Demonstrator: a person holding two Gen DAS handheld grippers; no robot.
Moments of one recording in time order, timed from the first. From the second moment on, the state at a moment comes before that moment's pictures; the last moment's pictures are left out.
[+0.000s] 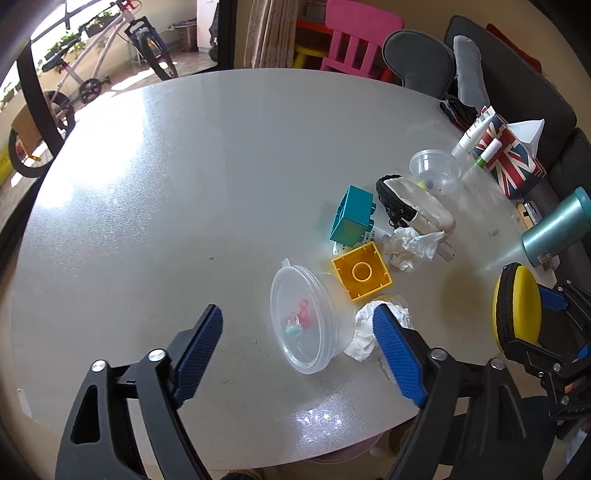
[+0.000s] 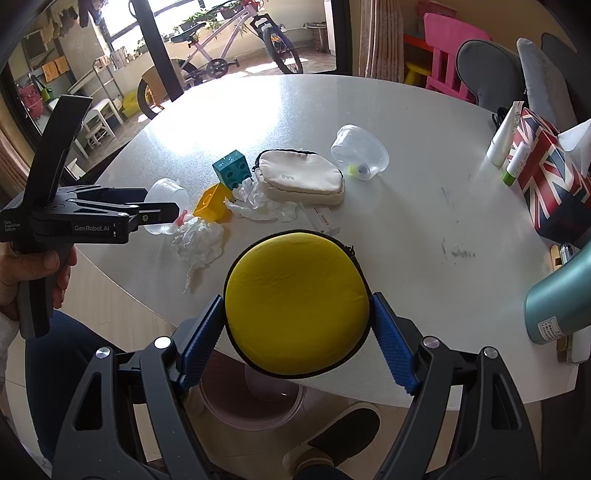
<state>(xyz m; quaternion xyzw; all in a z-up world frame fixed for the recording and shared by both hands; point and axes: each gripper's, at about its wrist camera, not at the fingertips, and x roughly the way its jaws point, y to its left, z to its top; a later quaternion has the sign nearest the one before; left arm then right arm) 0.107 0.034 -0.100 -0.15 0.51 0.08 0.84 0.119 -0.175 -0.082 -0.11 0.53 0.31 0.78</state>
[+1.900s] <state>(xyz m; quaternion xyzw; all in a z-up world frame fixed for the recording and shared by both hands) -0.040 -0.038 -0.073 -0.13 0.48 -0.02 0.87 -0.005 -0.159 -0.095 -0.12 0.56 0.37 0.73</state>
